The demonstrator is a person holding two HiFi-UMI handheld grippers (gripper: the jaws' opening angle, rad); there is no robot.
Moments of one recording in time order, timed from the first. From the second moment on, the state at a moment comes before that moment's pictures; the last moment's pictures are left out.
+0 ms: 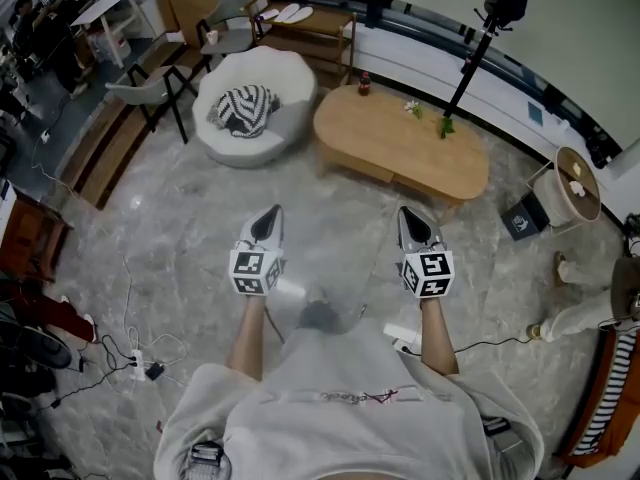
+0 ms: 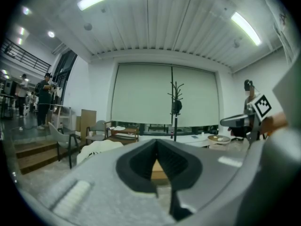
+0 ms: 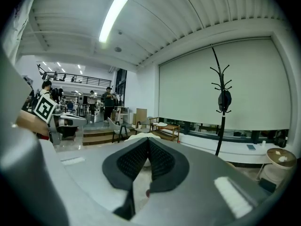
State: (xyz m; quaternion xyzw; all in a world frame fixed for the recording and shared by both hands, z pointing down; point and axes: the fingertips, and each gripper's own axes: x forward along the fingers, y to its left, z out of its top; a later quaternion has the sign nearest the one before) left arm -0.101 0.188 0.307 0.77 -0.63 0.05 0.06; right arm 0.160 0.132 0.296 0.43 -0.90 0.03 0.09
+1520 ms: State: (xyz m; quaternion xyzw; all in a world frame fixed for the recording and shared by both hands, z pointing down) left arm -0.190 -0.019 0.310 0.81 -0.58 0.06 0.06; right arm 0.067 -0.046 0.313 0.47 -0.88 0.05 0.10
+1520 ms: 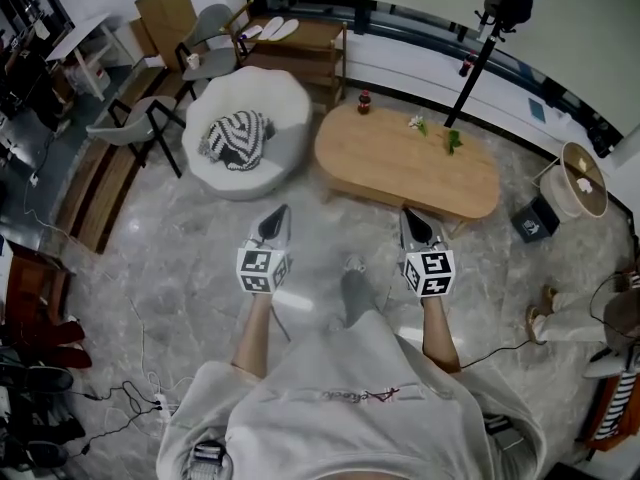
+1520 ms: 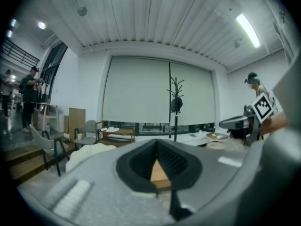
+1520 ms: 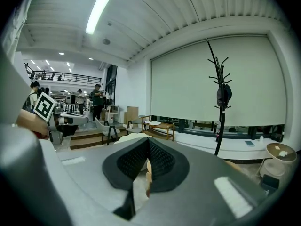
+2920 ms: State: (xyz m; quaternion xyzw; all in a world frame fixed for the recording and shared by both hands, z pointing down) left arm -0.157 -0.332 0.291 0.84 -0.53 0.07 0.05; right arm 0.066 -0.338 0.297 0.50 -0.86 0.04 0.09
